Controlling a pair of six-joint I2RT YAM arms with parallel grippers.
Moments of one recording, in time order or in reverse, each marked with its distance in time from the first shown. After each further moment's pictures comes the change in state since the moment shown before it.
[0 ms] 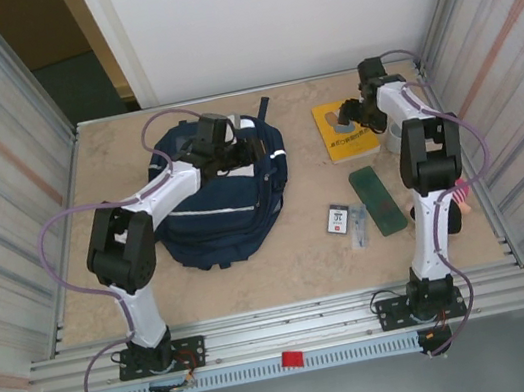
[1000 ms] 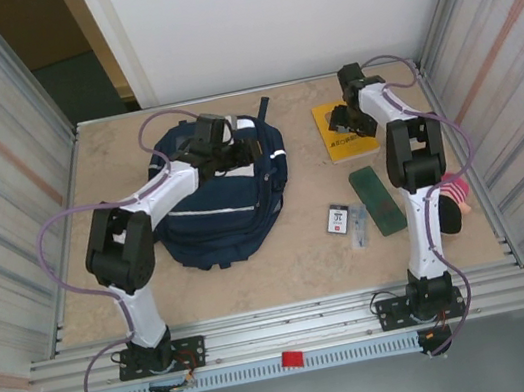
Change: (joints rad) left arm 0.013 -0.010 -0.006 -0.023 -0.019 0.004; right arm 0.087 0.088 0.092 -0.103 0.123 0.145
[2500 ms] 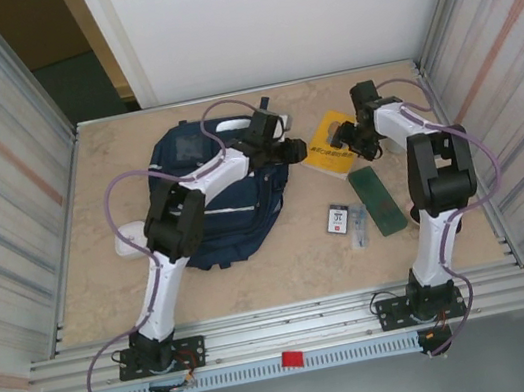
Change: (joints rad) left arm -0.158 0.464 0.482 -0.057 0.048 0.086; right arm -0.006 -0.336 -0.482 0.164 -0.235 0.121
